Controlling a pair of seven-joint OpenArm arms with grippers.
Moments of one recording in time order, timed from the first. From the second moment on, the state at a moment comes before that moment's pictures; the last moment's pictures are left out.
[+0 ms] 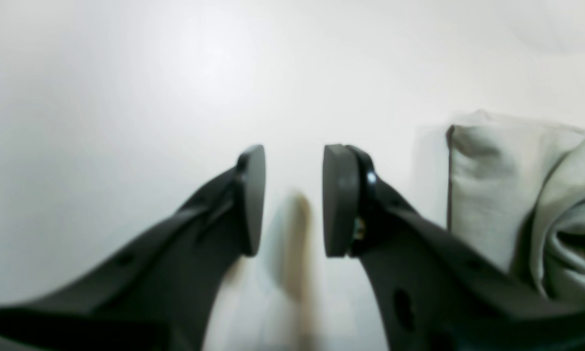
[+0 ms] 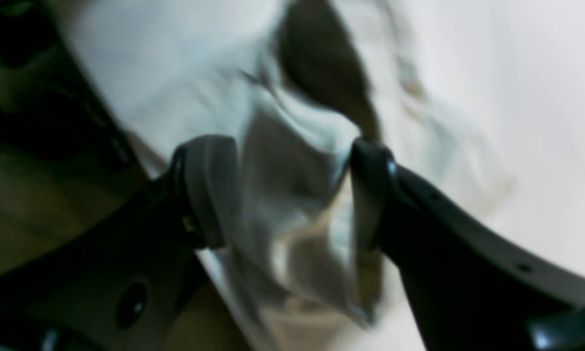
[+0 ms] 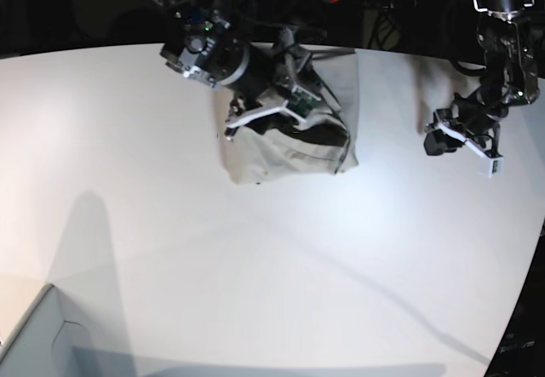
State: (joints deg) left arm 5.8 -18.9 -18.1 69.7 -36.4 -26.9 35.1; right arm -18.1 -1.9 -21.8 104.4 -18.4 39.0 -33.8
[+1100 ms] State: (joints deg) left arm 8.2 -1.6 -23.1 95.9 -36.4 -27.0 49.0; right arm -19.3 1.0 -13.5 111.9 -18.2 39.0 -33.0
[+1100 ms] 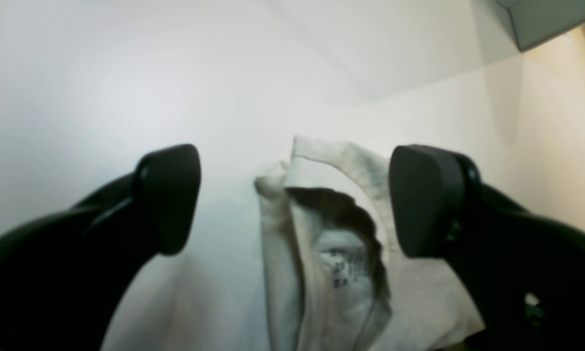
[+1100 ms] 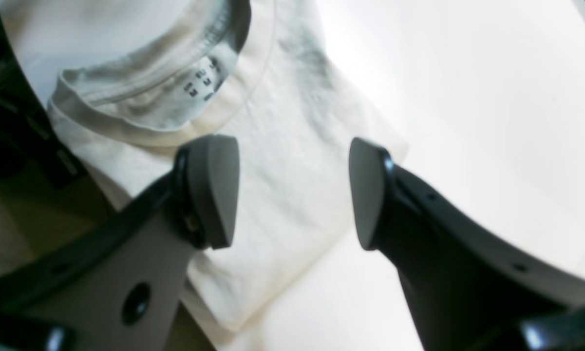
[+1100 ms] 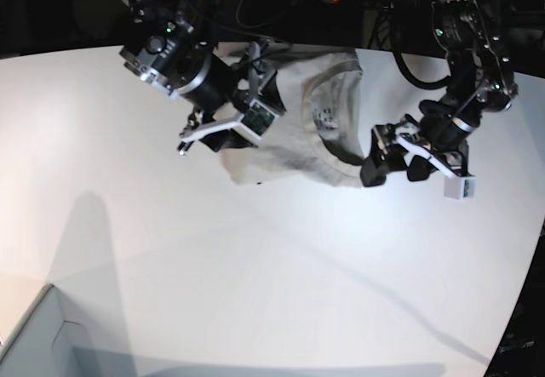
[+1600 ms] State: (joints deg) left arm 4.9 -3.0 -12.3 84.5 -36.6 -26.8 43.2; right arm -19.8 1.0 -13.3 111.9 -18.3 39.0 -33.4
